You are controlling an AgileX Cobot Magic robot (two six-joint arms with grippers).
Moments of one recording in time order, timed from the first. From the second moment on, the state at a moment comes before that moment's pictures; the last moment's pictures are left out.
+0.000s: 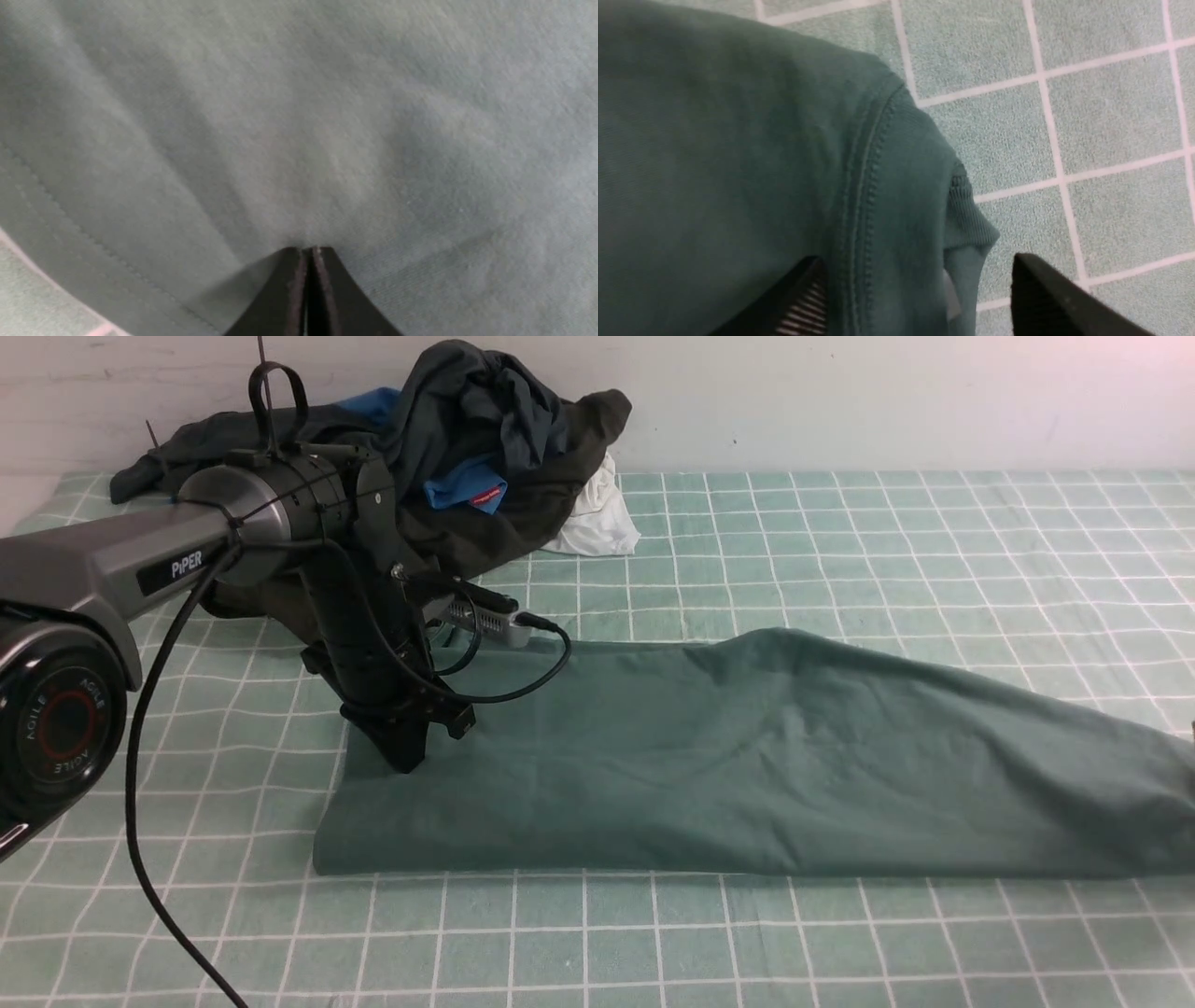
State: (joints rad) right arm -0.35 1.82 -1.14 0.00 0.76 -0.08; left arm -0.22 2.23 -1.78 -0.11 1.18 0.37
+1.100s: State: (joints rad) right arm -0.30 1.62 -1.33 -0.36 0.88 0.09; left arm -0.22 2.08 -1.76 -0.11 1.21 0.40
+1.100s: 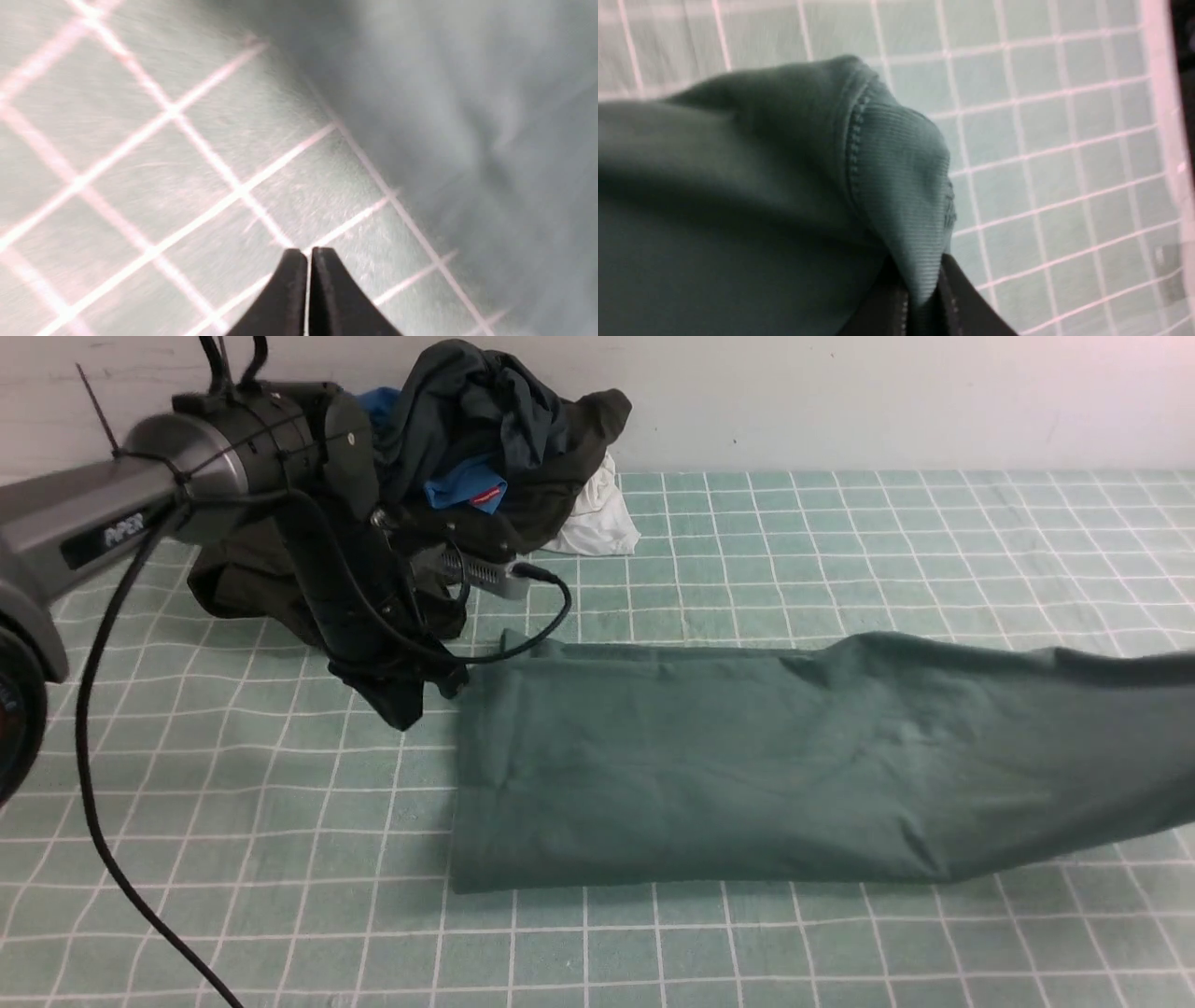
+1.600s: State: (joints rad) right arm 0.24 1.63 -1.57 0.00 1.03 -0.15; left arm -0.14 2.00 -1.77 -0.10 1.21 0.40
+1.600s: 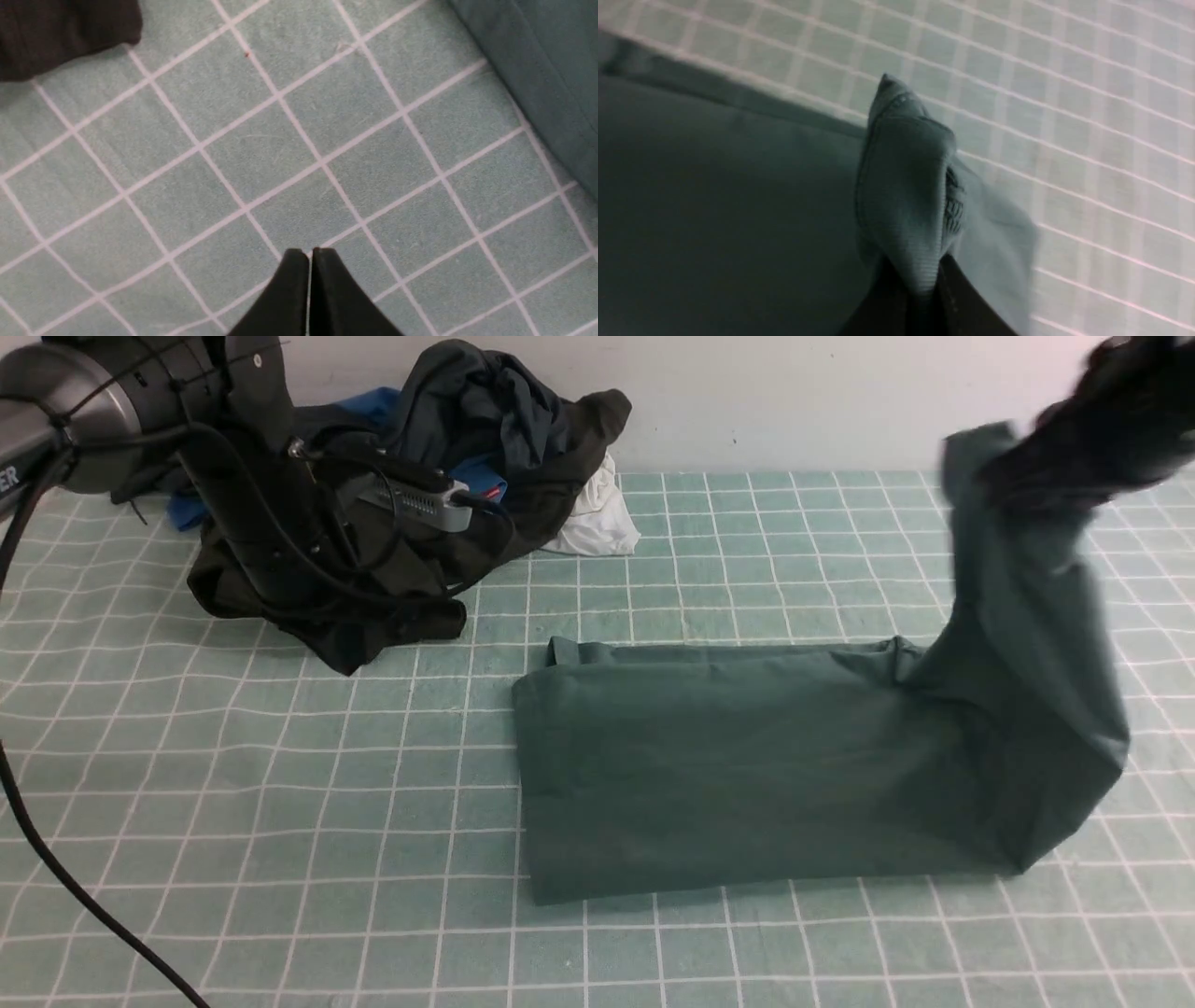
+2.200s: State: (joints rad) right arm 0.50 1.89 -1.63 0.28 0.79 -0.16; left arm -0.10 1.95 -1.77 -0.12 1.23 0.40
